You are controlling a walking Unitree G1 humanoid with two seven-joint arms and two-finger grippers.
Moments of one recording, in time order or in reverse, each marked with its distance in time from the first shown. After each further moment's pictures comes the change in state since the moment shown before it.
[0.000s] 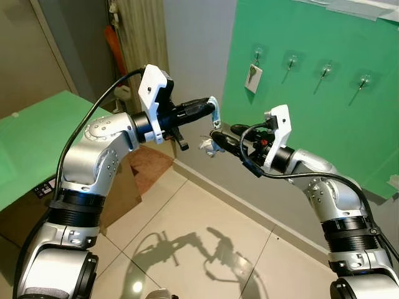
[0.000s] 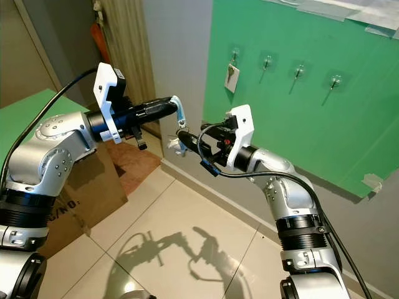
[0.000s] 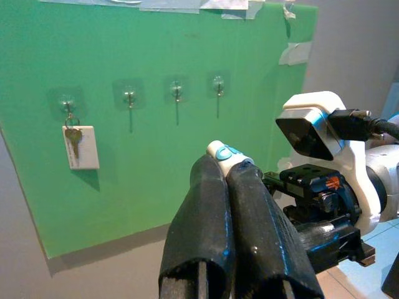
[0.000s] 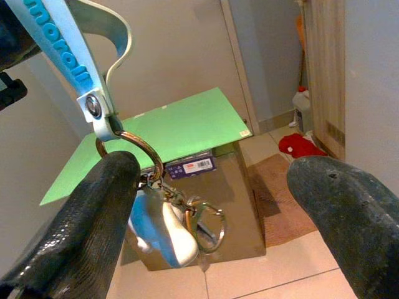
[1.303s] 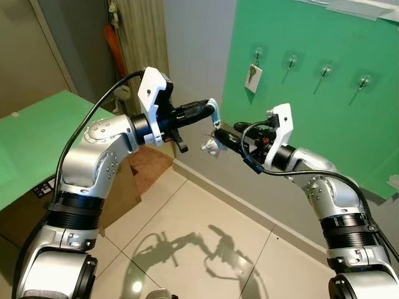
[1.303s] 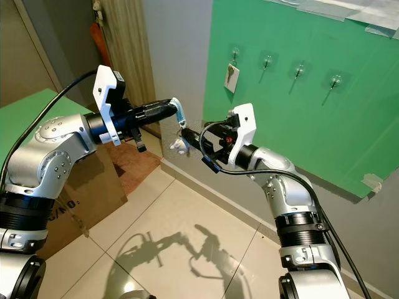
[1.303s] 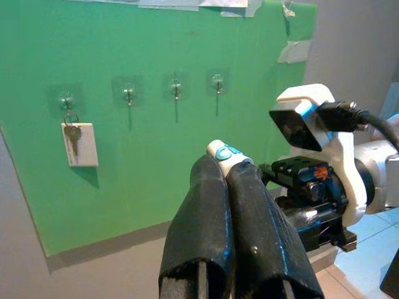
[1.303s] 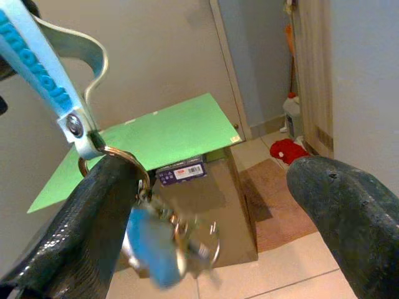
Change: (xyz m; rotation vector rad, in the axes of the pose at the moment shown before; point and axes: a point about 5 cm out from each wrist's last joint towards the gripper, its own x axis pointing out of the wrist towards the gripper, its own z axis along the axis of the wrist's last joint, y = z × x) left arm -0.002 -0.002 -0.002 -0.001 0.003 0.001; right arm 0.000 -0.006 0.003 -0.013 -0.021 -0.024
